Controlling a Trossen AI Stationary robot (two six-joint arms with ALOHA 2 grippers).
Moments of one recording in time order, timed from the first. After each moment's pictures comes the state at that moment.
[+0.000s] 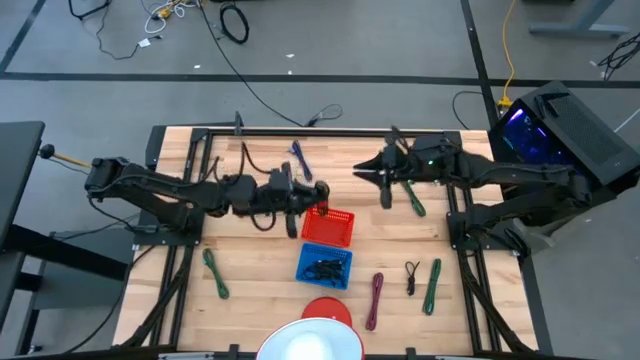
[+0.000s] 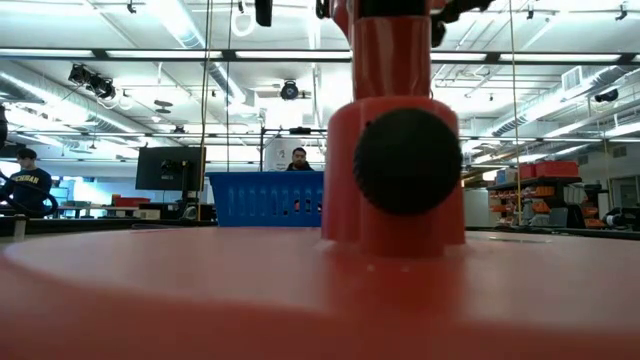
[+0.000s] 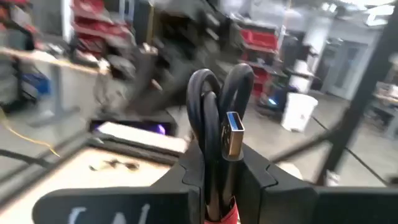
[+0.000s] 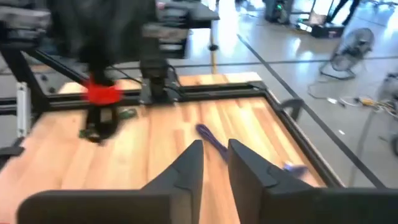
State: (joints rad) left arm -0.15 1.32 0.91 0.47 -0.29 -0.19; right arm -0.16 1.10 0.99 -0.18 -0.03 -0.03
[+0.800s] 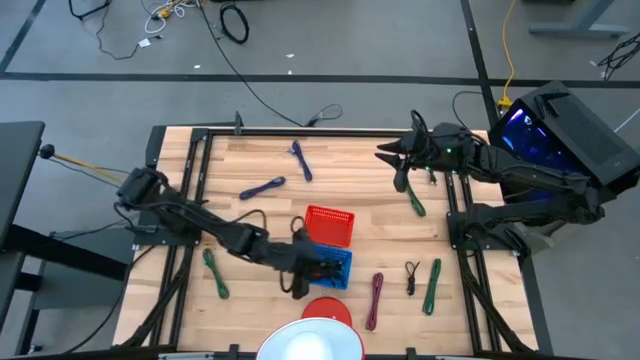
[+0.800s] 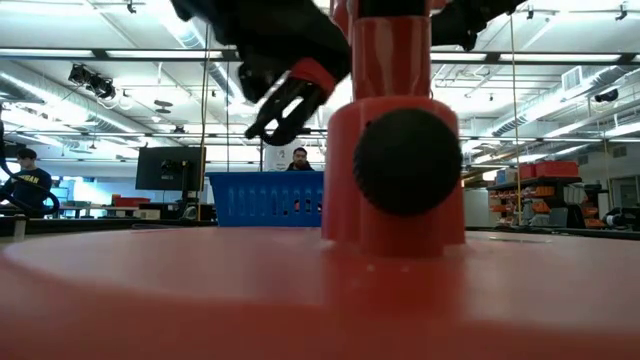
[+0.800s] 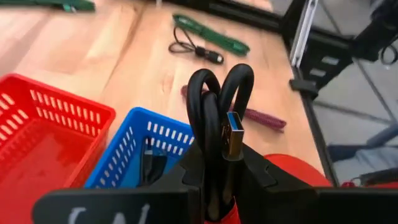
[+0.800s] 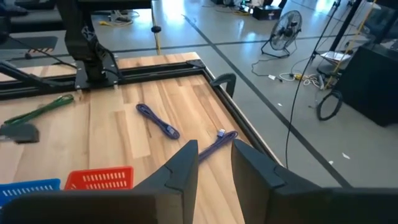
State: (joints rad) left arm -0.39 1.67 1.01 0.13 -0.25 -0.46; right arm -0.29 0.98 0.99 -0.36 0.07 -0.06
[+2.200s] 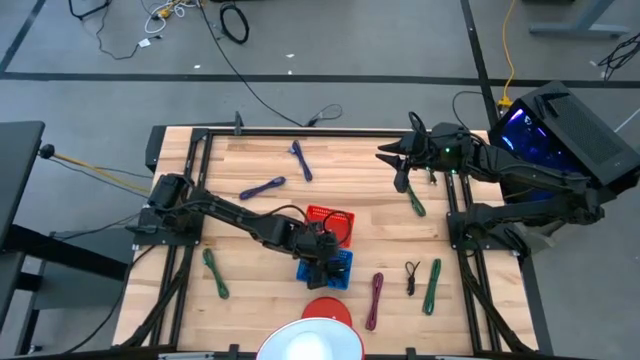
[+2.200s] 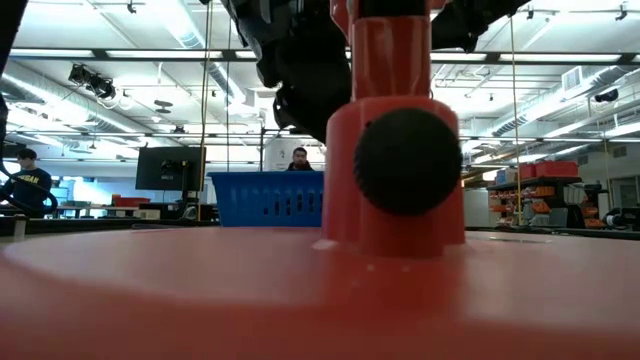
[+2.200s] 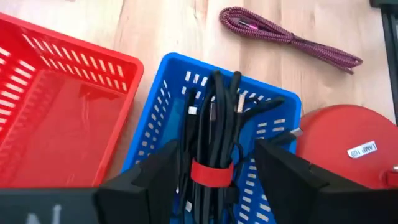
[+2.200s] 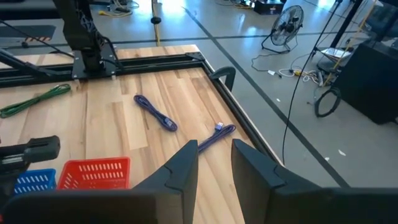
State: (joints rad) left arm -0.26 1.88 1.36 -0.39 -0.07 -0.38; right arm -0.30 0.98 0.99 -0.39 0.06 -0.09
